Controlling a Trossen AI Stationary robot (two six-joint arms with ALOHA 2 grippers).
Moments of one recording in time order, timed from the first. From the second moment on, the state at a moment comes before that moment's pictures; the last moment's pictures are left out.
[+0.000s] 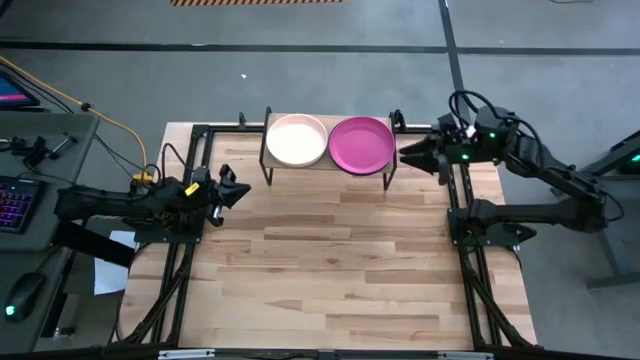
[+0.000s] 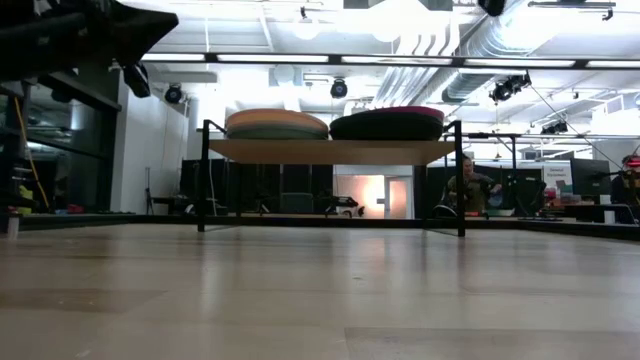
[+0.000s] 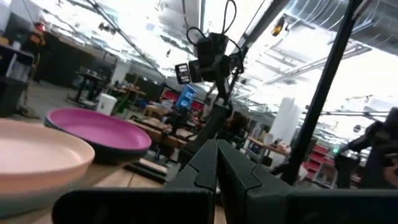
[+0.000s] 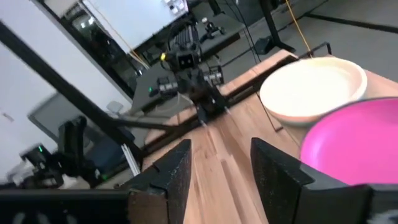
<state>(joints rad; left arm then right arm) 0.04 0.36 0.01 0.70 -0.08 -0.35 -0.39 0.83 1.13 -0.52 -0.35 0.46</state>
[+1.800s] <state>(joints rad) 0.04 0.36 0.01 0.70 -0.09 -0.49 0.03 0.00 0.01 0.13 0.02 0.31</state>
